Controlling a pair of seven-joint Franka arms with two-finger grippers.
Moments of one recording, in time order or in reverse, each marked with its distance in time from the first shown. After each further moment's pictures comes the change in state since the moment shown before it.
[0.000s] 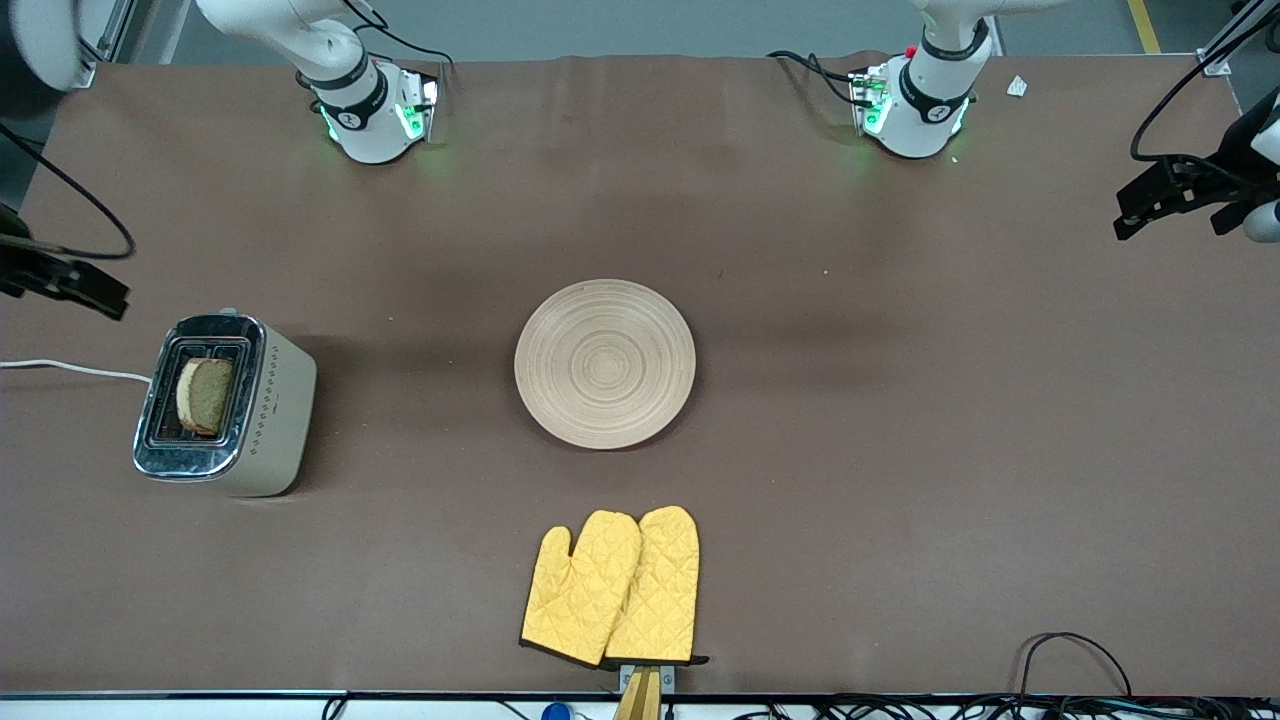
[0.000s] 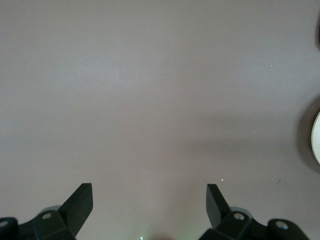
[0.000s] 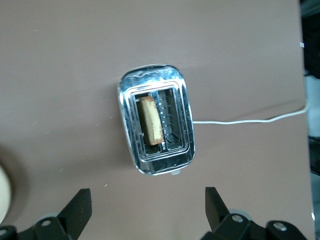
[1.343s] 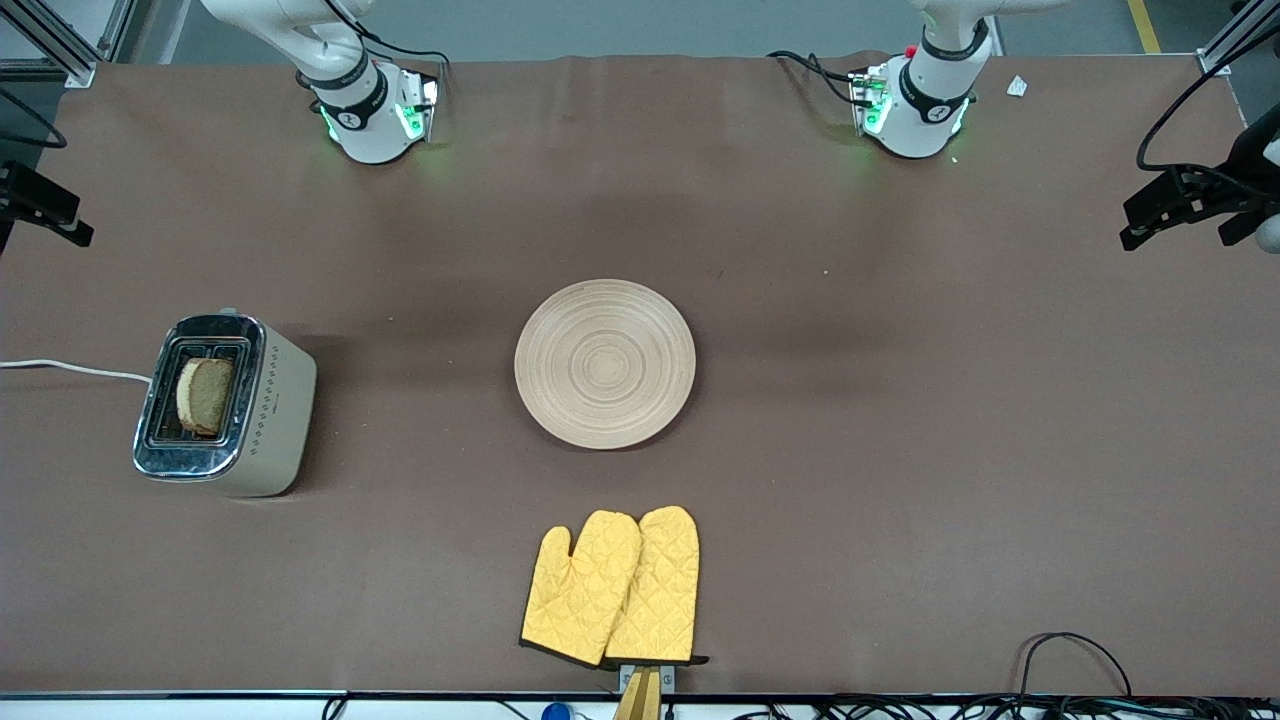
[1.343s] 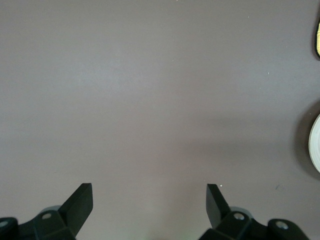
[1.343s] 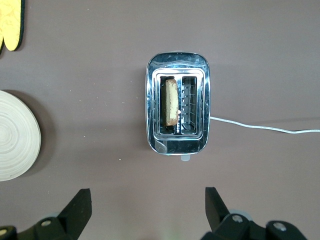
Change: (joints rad) left arm -0.003 0.035 -0.001 0.048 0.000 0.002 0.000; right arm -0.280 -0.130 0.251 -0.090 0.076 -0.016 -0.181
